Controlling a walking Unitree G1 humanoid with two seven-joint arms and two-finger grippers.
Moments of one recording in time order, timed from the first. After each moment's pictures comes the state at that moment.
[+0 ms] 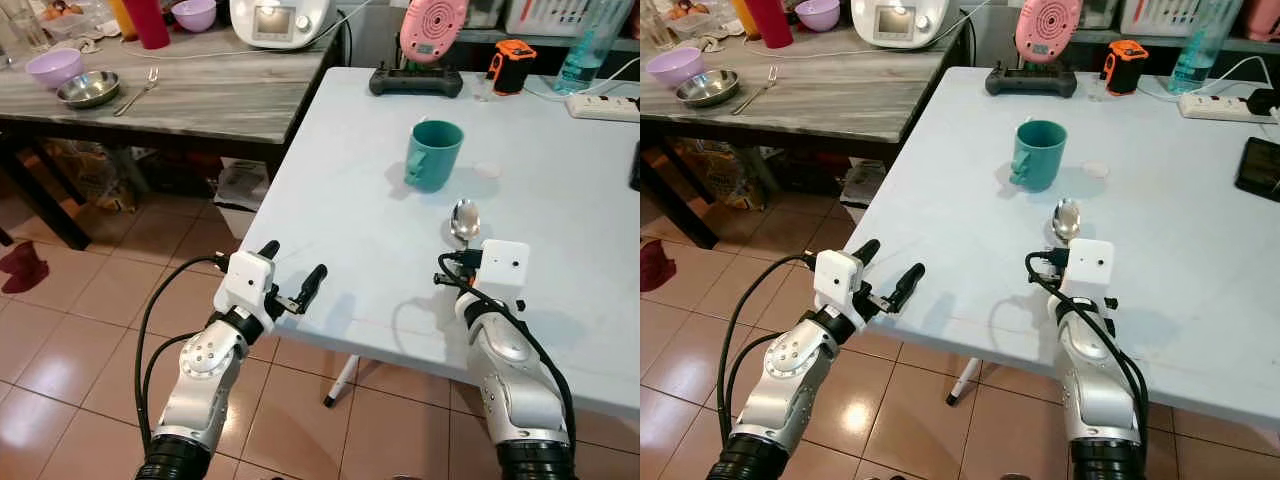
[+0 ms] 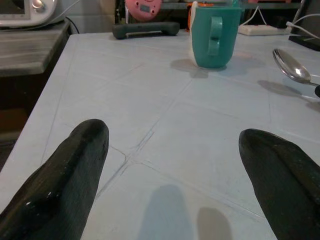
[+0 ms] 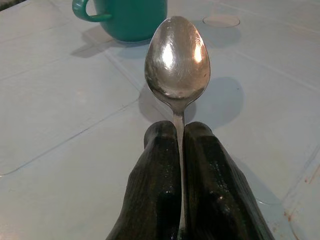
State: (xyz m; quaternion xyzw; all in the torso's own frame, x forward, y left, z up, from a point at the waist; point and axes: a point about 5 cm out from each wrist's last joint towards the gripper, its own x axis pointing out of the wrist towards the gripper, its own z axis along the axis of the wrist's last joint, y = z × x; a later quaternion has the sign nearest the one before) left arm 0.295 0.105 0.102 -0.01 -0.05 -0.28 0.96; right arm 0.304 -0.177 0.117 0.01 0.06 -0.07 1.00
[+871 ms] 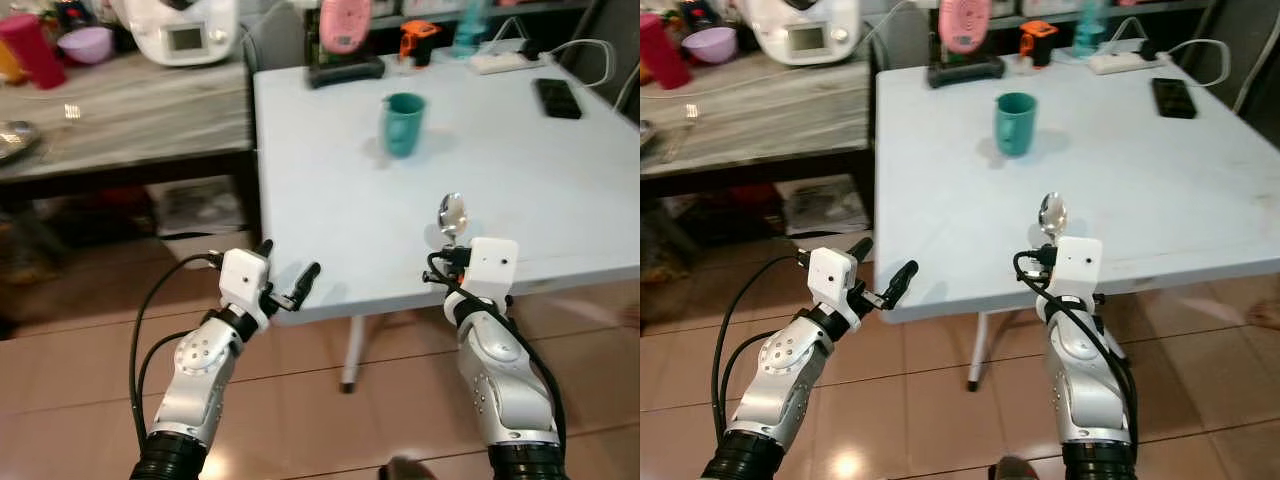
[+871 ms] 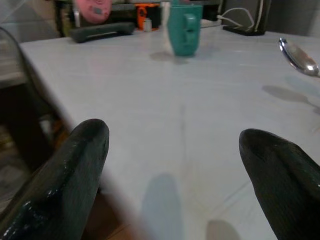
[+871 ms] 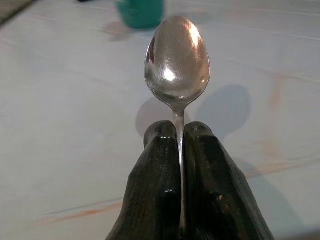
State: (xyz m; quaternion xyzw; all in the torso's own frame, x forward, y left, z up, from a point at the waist) left arm 0.298 0.109 0.103 -0.01 -0.05 -0.27 0.96; right arm 0.305 -0.165 0.123 0.01 0.03 -0.05 1.00
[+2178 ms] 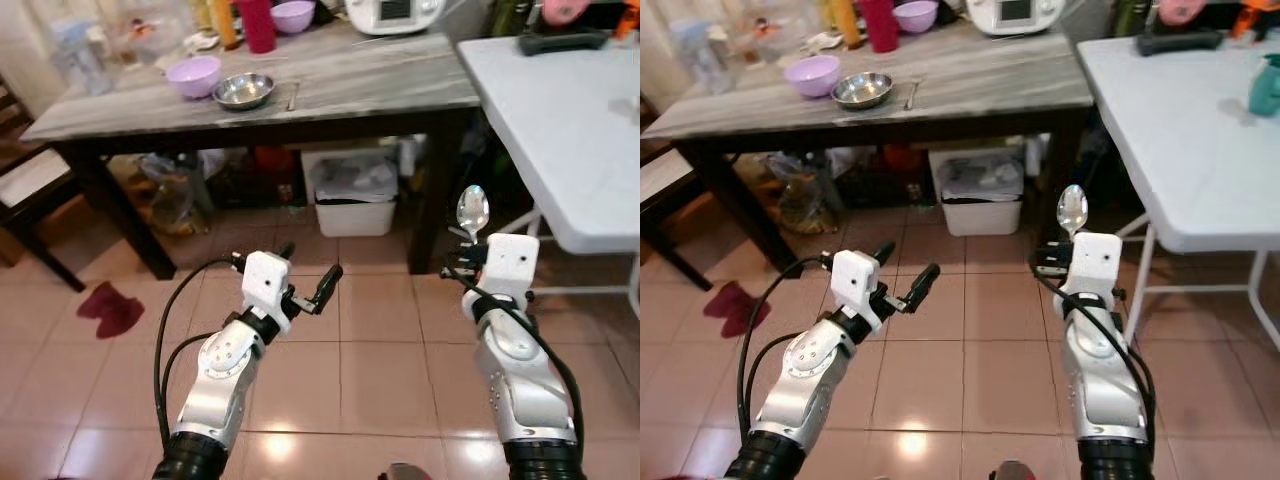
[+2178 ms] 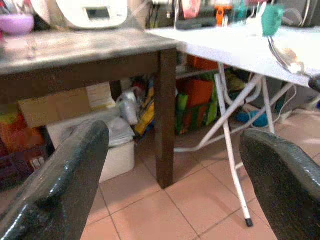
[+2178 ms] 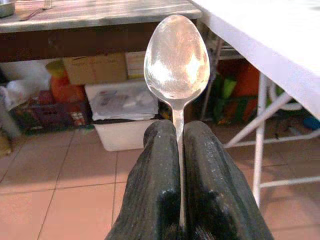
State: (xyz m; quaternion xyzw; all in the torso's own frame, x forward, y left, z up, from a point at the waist) left arm 0.298 0.087 0.104 -0.02 -0.06 -0.28 0.96; right arm 0.303 -0.182 0.124 -0.01 0.02 -0.07 1.00
